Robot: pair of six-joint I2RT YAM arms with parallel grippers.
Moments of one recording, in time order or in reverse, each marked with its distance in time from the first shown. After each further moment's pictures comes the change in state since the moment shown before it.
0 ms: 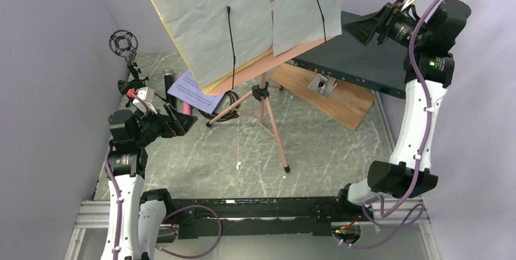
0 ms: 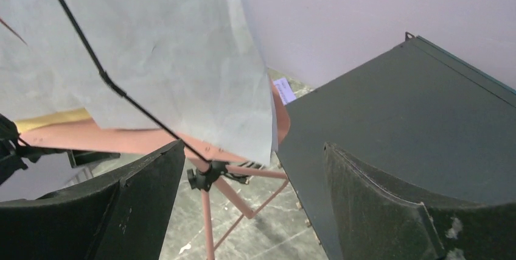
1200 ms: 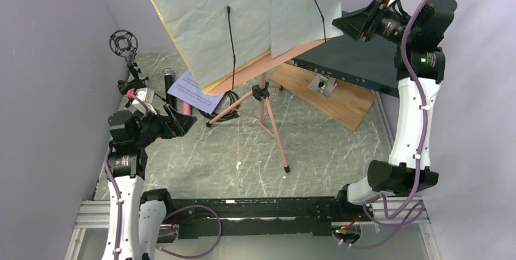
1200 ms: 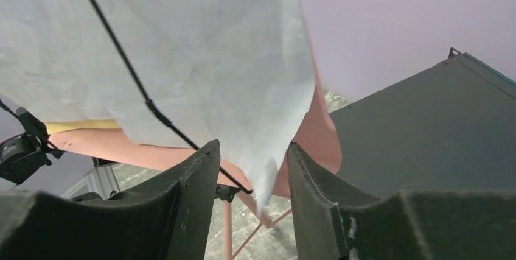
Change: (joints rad) left arm 0.004 -0.013 0.000 -0.018 -0.012 0.007; right arm 0.135 0.053 0.088 -0.017 0.063 0.033
